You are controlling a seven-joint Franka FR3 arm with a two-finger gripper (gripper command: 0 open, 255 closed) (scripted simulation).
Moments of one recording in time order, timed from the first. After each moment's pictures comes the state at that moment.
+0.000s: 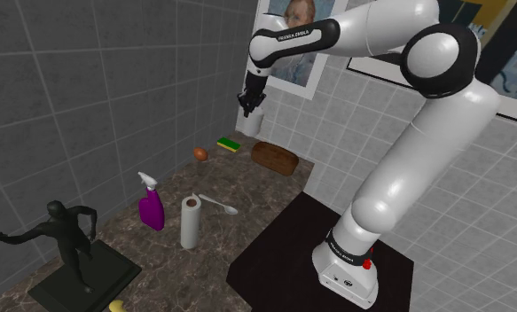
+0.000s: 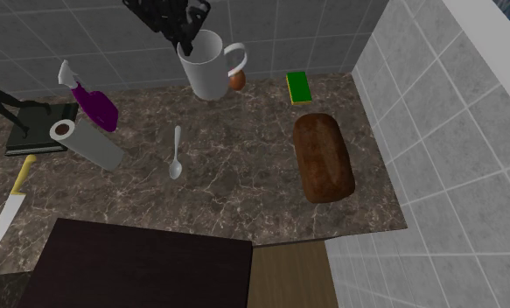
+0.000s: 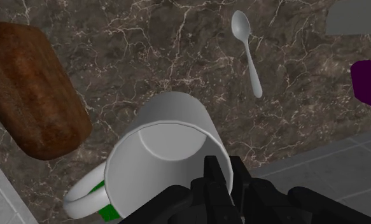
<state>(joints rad) -0.05 -0.08 -0.12 -2.08 -0.02 2.07 0.01</state>
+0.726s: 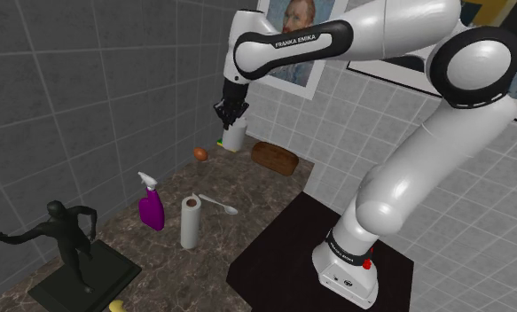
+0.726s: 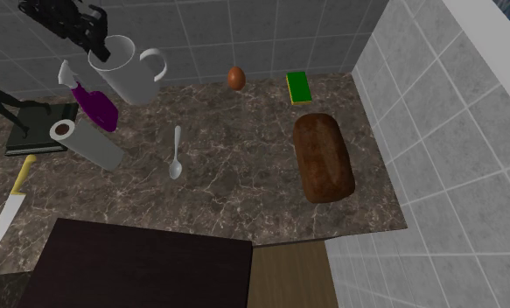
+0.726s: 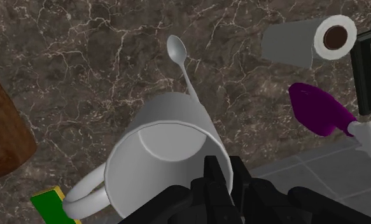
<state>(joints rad) 0.07 -0.18 0.04 -2.19 -0.02 2.08 0.29</state>
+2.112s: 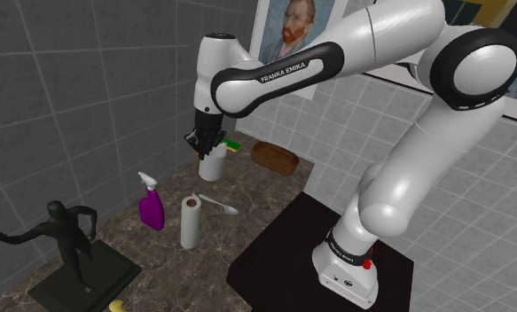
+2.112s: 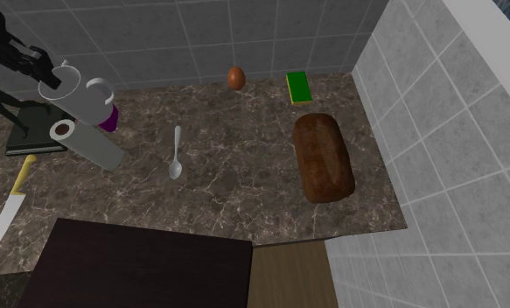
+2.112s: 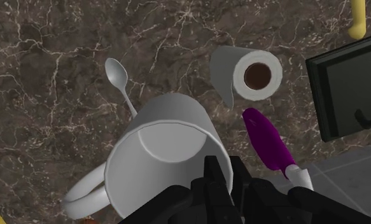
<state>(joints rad) 0.17 -0.12 0.19 -2.27 -0.02 2.21 0.55</state>
